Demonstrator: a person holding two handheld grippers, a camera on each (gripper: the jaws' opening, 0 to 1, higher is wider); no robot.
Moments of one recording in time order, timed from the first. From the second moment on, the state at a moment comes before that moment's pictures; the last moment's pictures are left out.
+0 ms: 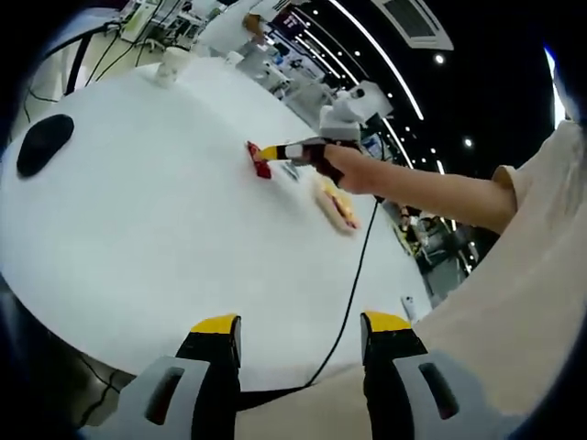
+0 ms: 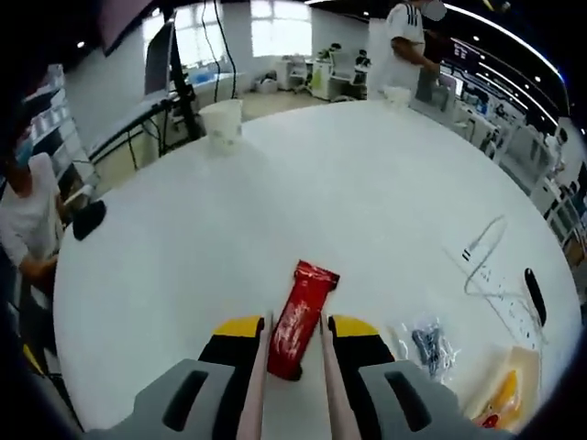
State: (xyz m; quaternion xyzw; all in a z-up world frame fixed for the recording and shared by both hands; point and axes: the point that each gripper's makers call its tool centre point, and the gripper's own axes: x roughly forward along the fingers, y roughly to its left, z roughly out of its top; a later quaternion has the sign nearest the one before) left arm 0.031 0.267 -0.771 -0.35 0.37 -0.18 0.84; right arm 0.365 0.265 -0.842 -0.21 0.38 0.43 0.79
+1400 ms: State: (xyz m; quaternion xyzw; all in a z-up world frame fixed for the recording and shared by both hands) left arm 0.029 0.265 -0.765 -0.36 0.36 -0.17 0.85; right arm 0.365 0.260 -0.821 -0.19 0.35 0.44 0.80
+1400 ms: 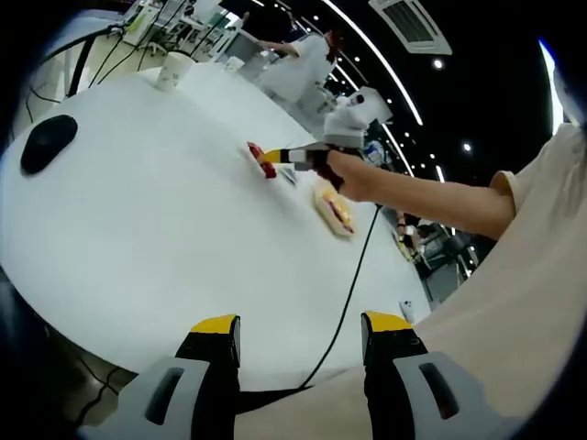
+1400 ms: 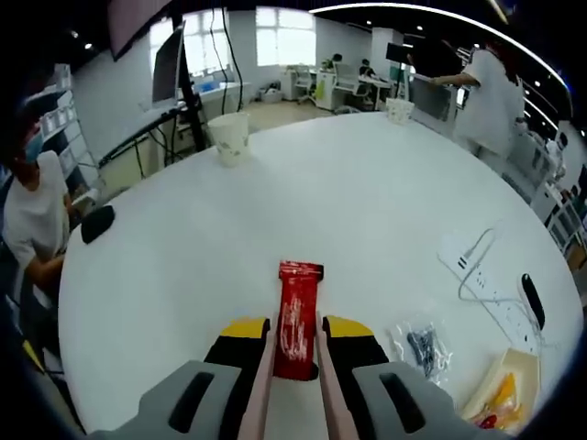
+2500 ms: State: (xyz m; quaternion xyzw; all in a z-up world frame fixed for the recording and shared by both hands) left arm 0.031 0.243 -0.745 -0.32 0.34 -0.21 0.86; right arm 0.347 0.213 -0.730 -0.14 0.28 0.42 0.85
